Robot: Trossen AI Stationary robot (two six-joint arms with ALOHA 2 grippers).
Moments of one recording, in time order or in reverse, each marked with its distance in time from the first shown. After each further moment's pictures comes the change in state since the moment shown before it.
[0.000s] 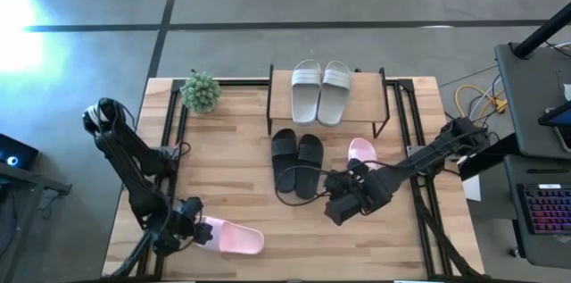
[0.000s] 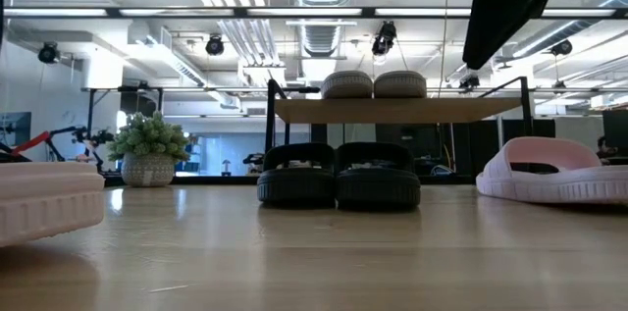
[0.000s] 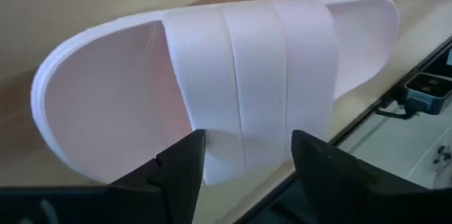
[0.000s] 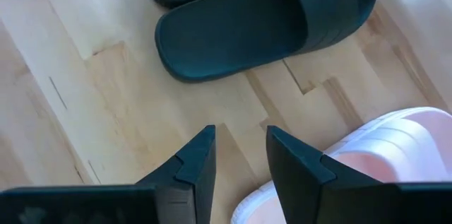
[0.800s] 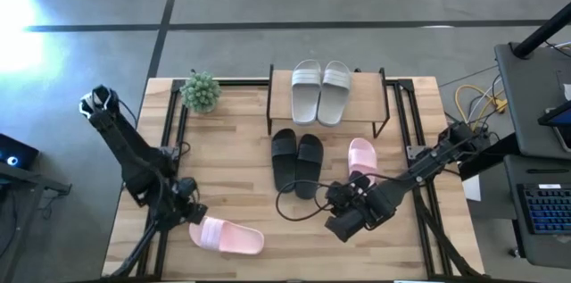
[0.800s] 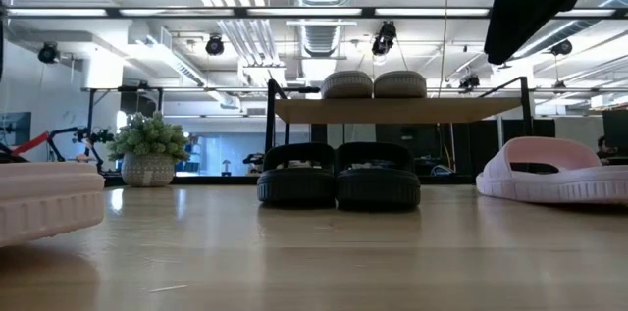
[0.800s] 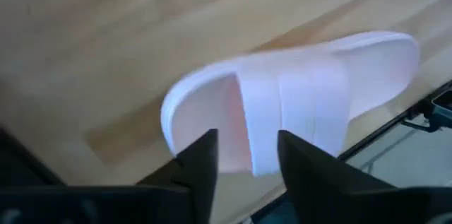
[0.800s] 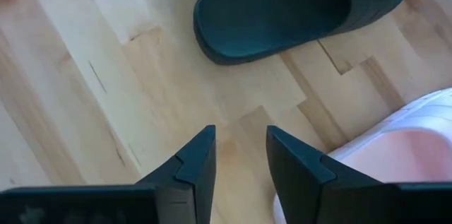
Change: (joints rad) left arm 0.115 -0.271 0.009 -0.342 0.180 0.077; right arm 0.095 0.048 0.029 0.020 0.003 0.125
